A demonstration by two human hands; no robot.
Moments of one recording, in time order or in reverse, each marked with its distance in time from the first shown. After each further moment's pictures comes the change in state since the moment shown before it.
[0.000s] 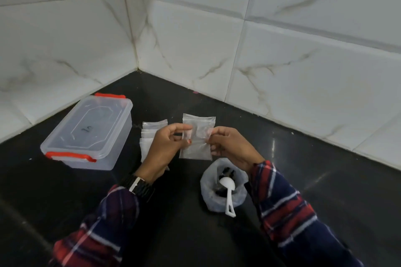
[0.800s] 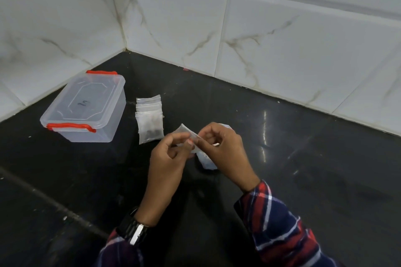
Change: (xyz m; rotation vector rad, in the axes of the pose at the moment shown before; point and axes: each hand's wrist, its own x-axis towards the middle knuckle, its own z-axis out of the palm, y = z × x) left_hand -0.130 0.000 0.029 -0.142 0.148 0.019; right_hand -0.118 0.024 0.061 -0.354 0.354 -0.387
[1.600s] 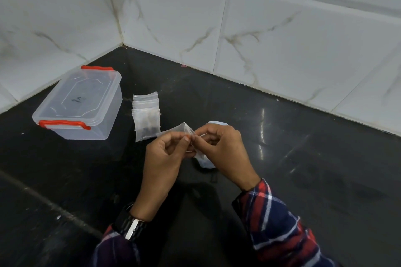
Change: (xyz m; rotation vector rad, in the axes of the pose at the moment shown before) left_hand 0.004 0.006 0.004 -0.061 -0.033 0.013; right_hand -0.002 -0.010 -0.006 0.036 -0.085 -0.010
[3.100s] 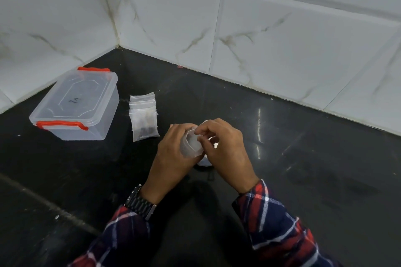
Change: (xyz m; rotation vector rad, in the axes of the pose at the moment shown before) left_hand 0.022 -0.039 0.001 0.616 -0.111 0.479; right_hand -0.007 0.008 -0.002 -0.313 0.208 -0.284
